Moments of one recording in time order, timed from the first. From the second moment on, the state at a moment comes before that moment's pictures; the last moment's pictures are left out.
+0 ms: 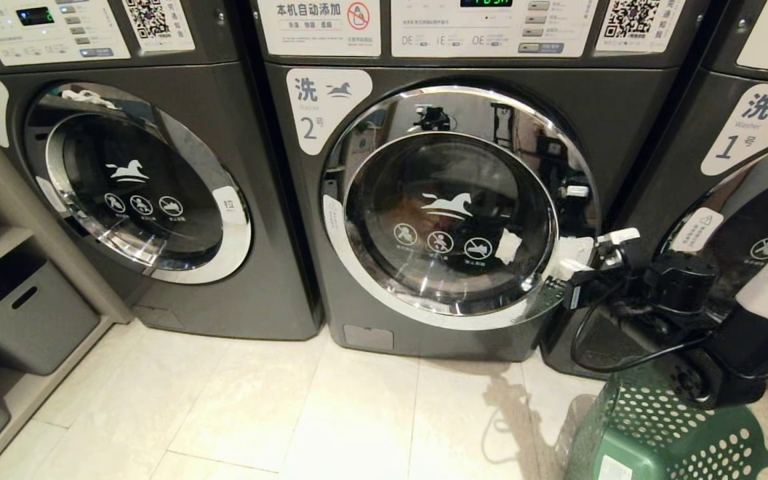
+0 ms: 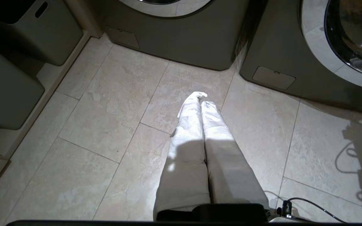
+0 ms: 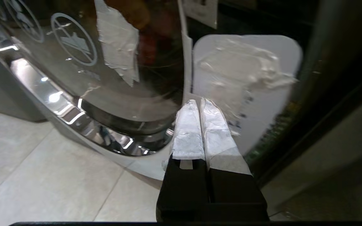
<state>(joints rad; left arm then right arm) -0.33 0.74 -0.81 0.40 0.53 -0.15 0.06 2.16 -0.77 -1.39 0.14 -0.10</state>
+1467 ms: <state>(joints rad) -0.33 0.73 -0.80 0.40 0.54 -0.15 -0.01 2.27 -1.24 -1.13 0.22 -0.12</state>
